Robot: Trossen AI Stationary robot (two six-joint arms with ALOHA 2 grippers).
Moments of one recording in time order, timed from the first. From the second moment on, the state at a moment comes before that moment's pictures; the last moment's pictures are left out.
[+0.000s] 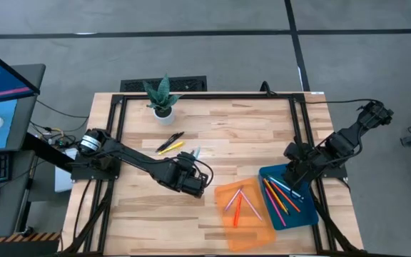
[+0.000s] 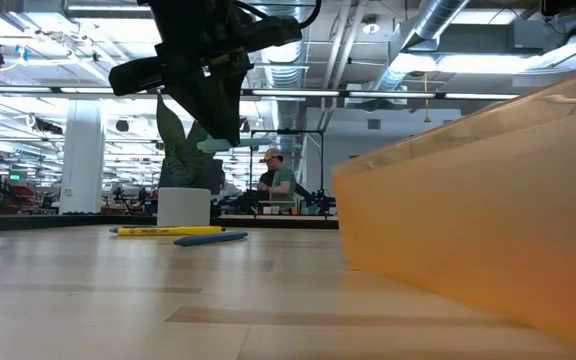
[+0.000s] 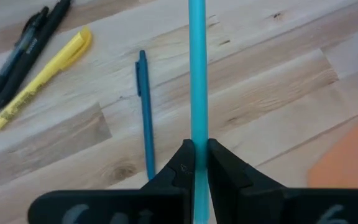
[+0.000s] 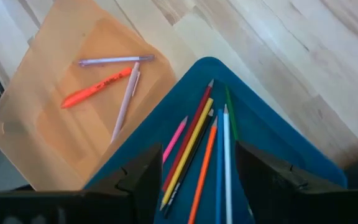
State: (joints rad) left arm -0.33 1.86 1.45 -0.99 -0.54 -1.48; right arm 0.63 0.89 0.93 -1.24 0.21 1.21
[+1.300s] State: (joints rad) left arm -0.34 1.86 1.45 -0.92 -0.55 -1.46; right arm 0.63 0.89 0.93 -1.24 0.21 1.26
